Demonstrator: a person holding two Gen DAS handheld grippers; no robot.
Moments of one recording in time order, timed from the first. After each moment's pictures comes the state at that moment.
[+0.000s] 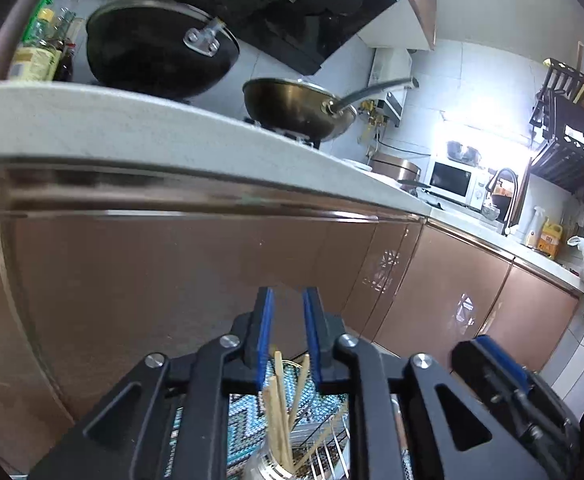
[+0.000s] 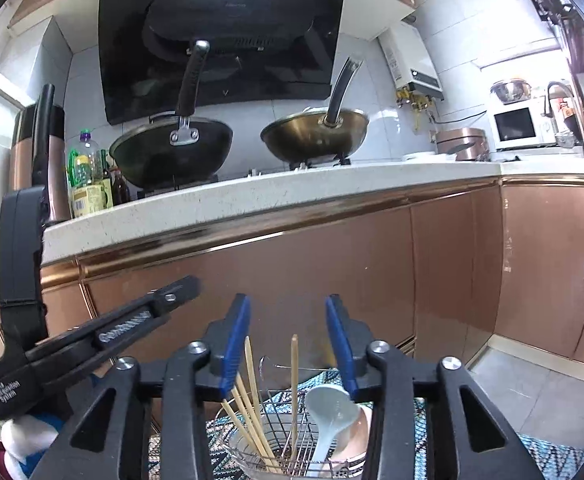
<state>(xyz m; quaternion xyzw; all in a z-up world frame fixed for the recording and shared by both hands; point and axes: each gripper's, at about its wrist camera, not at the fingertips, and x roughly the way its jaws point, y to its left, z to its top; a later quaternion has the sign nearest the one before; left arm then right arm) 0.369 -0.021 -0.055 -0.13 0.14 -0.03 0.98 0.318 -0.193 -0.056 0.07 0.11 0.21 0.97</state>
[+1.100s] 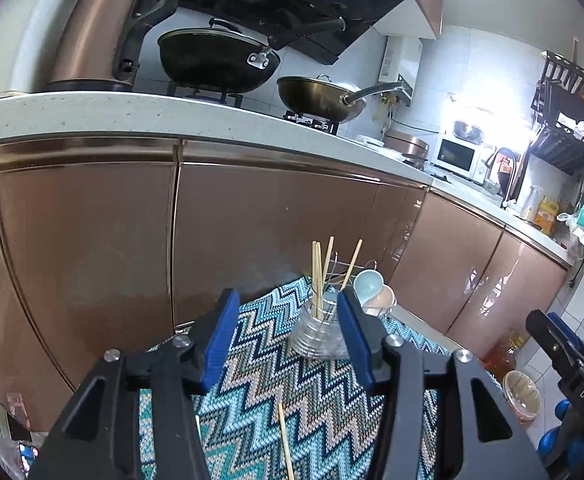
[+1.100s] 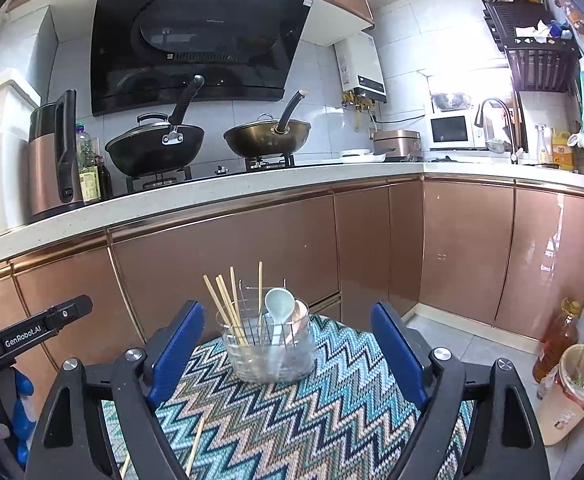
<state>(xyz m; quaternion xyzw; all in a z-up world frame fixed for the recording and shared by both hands) 0.147 0.013 -0.040 -0.12 0.20 0.00 0.97 0.129 -0.235 -0.029 0.04 0.15 0.11 0.98</state>
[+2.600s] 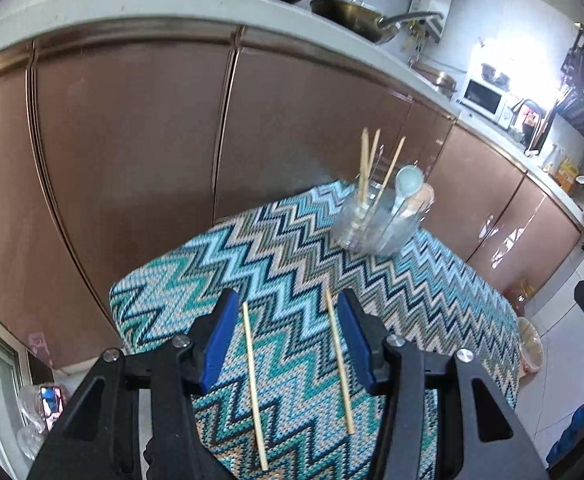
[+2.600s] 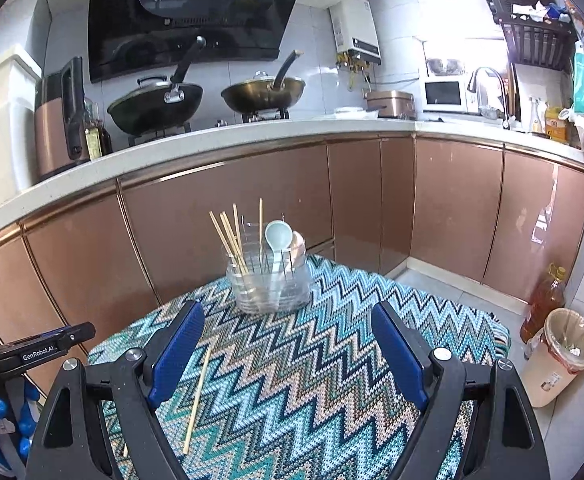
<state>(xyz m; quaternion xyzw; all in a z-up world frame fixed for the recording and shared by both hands) 0.115 0.052 -0.110 -0.13 0.35 0.01 0.93 0.082 -0.235 -0.053 0.03 0.23 0.09 0.97</state>
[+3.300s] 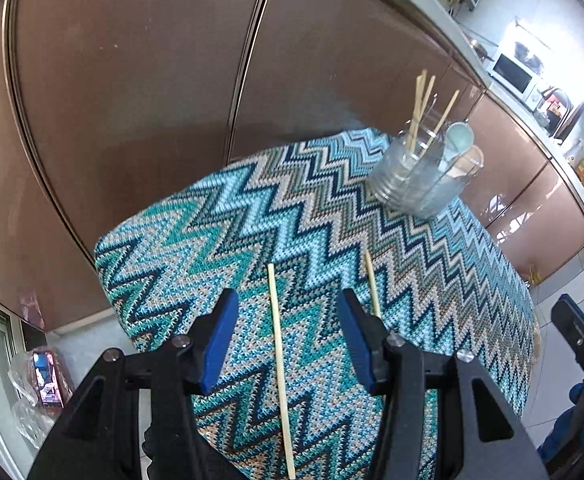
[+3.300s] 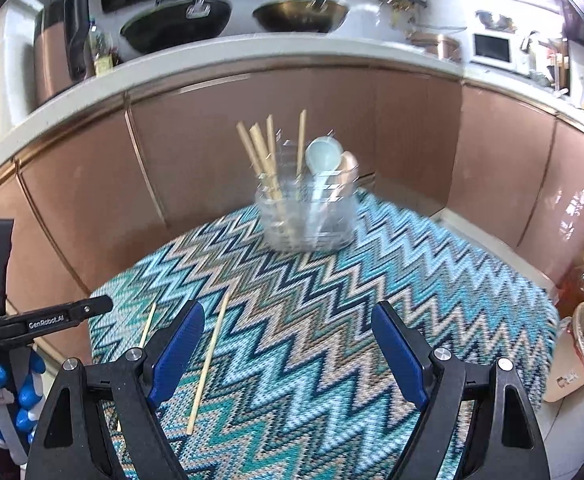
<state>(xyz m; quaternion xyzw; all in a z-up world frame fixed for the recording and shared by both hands) 0.159 0.080 -0.168 -0.16 0.44 0.01 0.88 0.139 -0.191 -0.108 0.00 0.35 0.16 0.92</state>
